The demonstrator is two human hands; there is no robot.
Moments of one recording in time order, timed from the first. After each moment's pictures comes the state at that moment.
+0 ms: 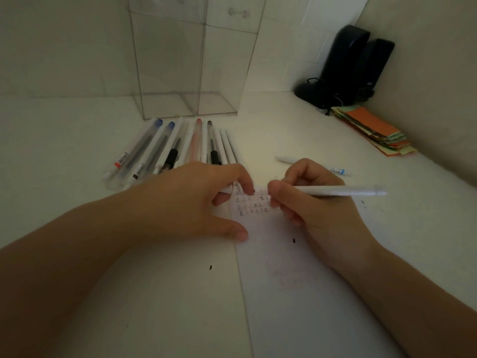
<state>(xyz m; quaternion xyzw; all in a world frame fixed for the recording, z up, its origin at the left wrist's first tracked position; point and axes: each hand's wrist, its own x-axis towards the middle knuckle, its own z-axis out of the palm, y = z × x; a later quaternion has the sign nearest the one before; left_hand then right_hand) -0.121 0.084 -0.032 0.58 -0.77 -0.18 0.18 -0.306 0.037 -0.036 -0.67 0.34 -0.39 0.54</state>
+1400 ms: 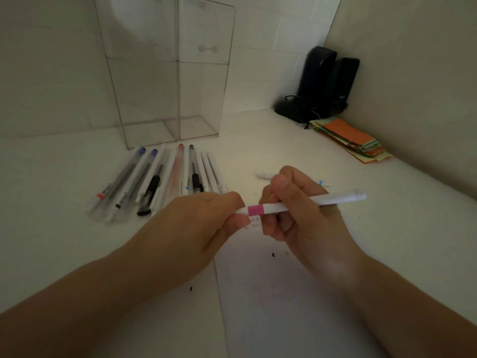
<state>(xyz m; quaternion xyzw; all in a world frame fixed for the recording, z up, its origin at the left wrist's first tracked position) -0.142 0.090 -0.041 0.49 -0.82 0.01 0.30 -0.312 0.040 -0.024 -0.65 0.22 -0.40 0.60</state>
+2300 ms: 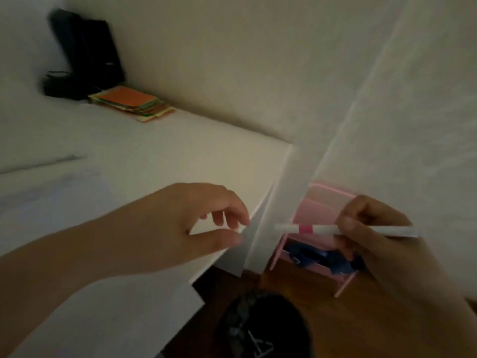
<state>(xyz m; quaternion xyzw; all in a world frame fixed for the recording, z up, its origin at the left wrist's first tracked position) -0.417 0.107 0.014 0.18 -0.94 -0.24 0.19 -0.668 0.218 0.003 -0.56 0.53 -0.53 0.34</state>
